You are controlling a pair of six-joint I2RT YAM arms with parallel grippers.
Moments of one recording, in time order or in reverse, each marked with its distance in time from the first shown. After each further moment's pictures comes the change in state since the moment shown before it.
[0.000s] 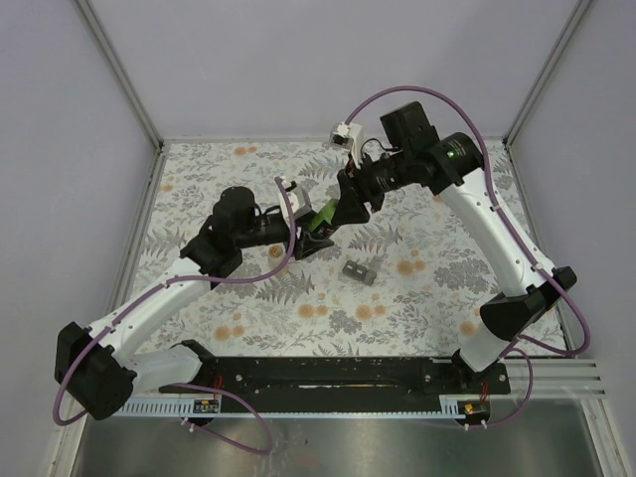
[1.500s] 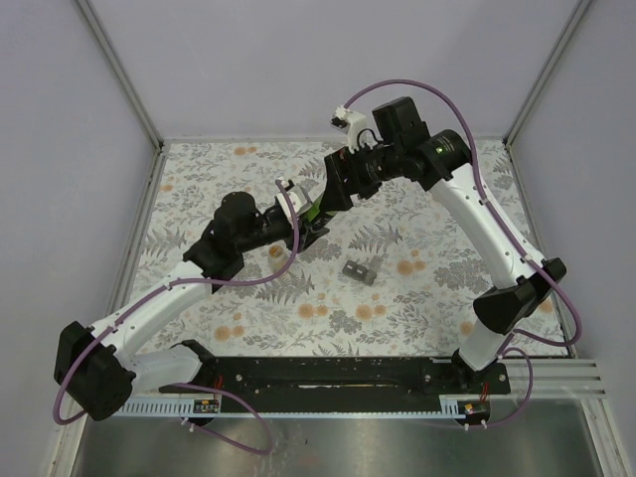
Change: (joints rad) left arm -0.007 -0.006 -0.050 0.076 -0.190 0.036; right arm 0.014 0.050 0.029 0.072 0.171 0.217
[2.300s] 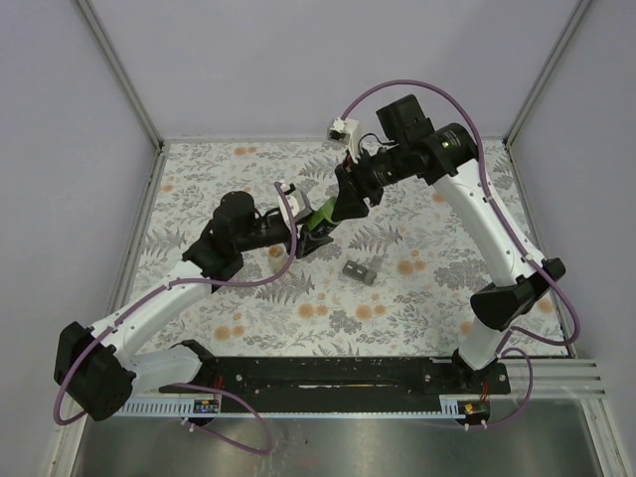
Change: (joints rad) left arm 0.003 0.000 0.000 -0.003 0.125 -0.011; right arm -0.027 0.028 0.079 -0.153 -0.169 -0.247
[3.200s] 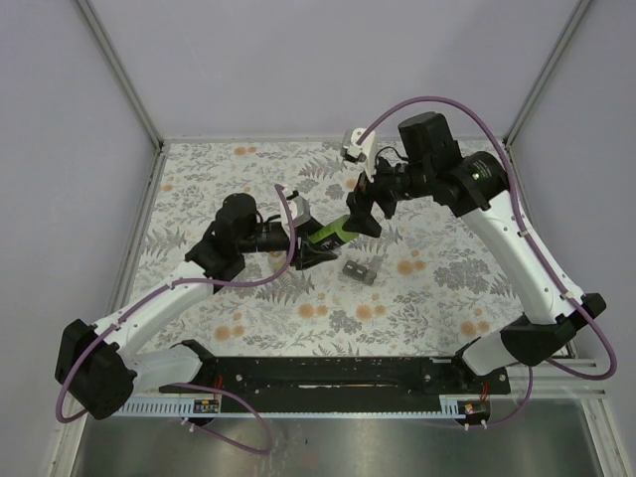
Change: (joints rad) left arm 0.005 0.015 -0.011 0.003 0.240 -0.096; right arm 0.046 -0.257 -0.252 0.144 0.153 -0.268
